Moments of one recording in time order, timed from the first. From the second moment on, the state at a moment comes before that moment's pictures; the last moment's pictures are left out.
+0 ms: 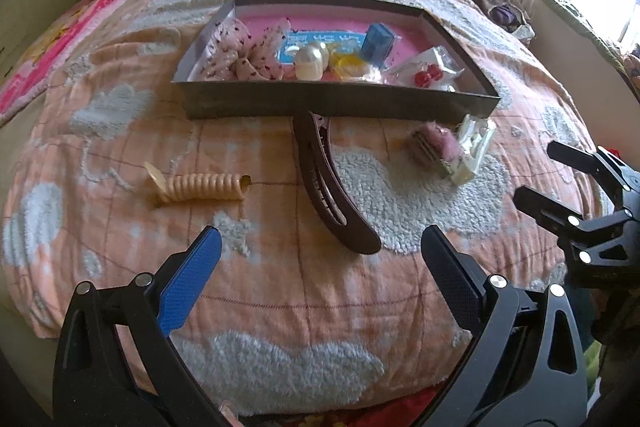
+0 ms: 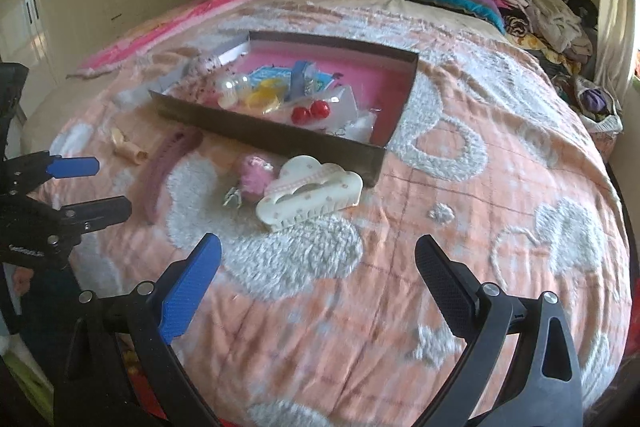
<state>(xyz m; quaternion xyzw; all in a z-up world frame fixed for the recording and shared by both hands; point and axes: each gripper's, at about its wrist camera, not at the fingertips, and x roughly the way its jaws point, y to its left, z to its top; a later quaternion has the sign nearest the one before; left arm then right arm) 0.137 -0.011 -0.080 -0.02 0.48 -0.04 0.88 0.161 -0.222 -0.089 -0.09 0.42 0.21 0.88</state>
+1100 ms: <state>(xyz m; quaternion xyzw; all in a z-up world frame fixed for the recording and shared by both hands) 0.178 -0.033 -0.110 -0.01 0.49 -0.04 0.87 0.188 -0.228 -0.108 -0.05 0.44 0.24 0.86</state>
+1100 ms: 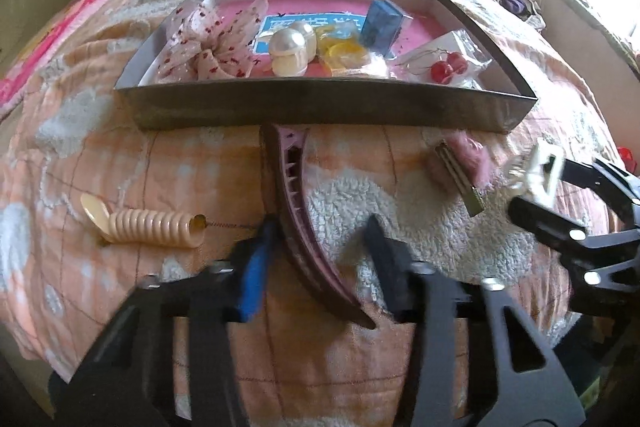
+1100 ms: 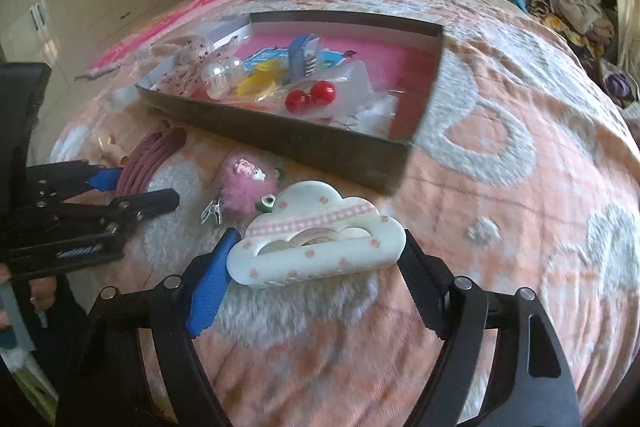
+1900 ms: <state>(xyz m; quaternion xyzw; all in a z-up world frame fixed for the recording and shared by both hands) 0.136 -0.019 -0.034 -0.04 0.42 -0.07 0.91 0.124 -0.248 -0.037 -0.01 0.37 0.24 0.90</state>
